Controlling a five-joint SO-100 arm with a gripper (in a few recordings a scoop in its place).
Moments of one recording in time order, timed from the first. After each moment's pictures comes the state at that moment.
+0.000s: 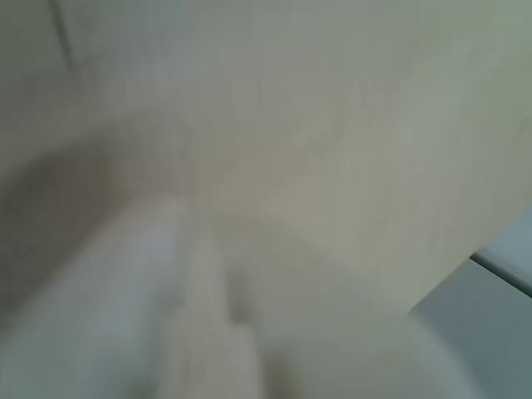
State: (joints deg) arm -2.2 190.5 175.2 64.1 0.8
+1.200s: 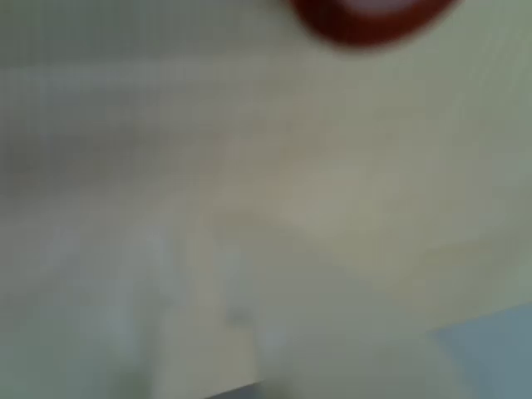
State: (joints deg) arm -11.6 128.3 125.7 69.3 -5.0
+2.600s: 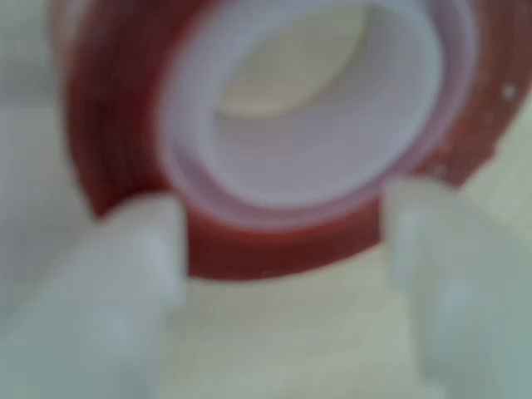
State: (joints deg) arm -8.1 91.0 115.1 48.2 -9.1
